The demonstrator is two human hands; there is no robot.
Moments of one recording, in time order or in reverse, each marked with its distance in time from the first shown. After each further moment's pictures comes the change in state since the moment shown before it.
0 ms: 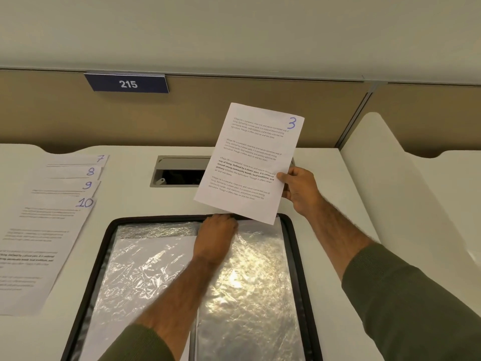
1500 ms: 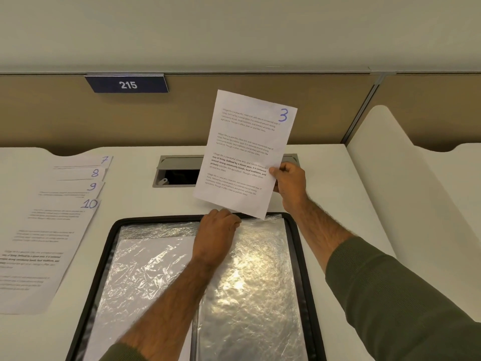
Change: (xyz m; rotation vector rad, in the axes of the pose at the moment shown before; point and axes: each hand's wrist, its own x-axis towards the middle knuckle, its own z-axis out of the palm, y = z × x) left_hand -0.002 0.005 -0.011 -0.129 0.128 0.023; right_hand 0.015 0.018 0.028 -0.036 0.107 -0.110
